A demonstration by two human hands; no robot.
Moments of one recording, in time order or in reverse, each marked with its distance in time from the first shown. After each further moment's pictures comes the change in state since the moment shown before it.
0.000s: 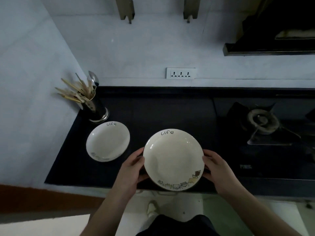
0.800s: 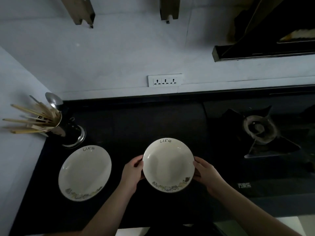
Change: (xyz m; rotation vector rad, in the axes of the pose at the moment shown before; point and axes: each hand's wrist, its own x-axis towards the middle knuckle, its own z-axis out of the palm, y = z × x) left_hand 0.164 -0.005 0.049 0.309 0.097 -0.175; right_hand 0.142 0.012 -0.002 -0.085 0.125 0.326
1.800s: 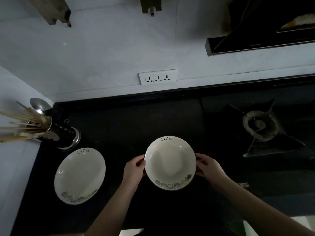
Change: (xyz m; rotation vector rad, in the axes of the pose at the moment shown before) left_hand 0.015 0.003 0.031 0.226 0.067 0.027; right_hand 0.016 -0.017 -0.030 -0.232 -0.019 -0.108
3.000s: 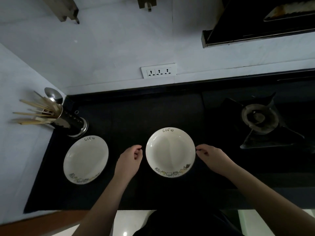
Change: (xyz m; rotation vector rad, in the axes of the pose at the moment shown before) left_hand -0.050 0.008 -0.019 0.654 0.130 0.402; right_hand -0.018 -0.010 -0.039 -0.727 -0.025 -0.278
